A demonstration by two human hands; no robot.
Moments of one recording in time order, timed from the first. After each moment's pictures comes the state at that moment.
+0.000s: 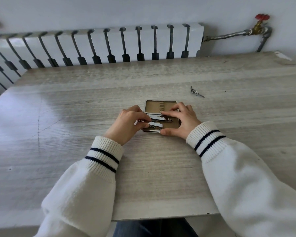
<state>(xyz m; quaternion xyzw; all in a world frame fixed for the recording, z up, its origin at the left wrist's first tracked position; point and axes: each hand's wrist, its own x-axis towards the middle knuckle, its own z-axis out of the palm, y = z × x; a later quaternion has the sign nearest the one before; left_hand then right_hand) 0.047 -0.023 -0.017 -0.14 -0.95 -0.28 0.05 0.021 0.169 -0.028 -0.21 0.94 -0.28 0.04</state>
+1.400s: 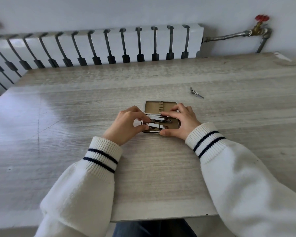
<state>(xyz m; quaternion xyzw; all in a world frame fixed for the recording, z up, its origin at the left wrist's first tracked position) 0.049 -0.024 -0.016 -0.13 -0.95 -0.30 0.05 0.020 0.171 -0.029 -0.20 0.94 -0.28 0.05</state>
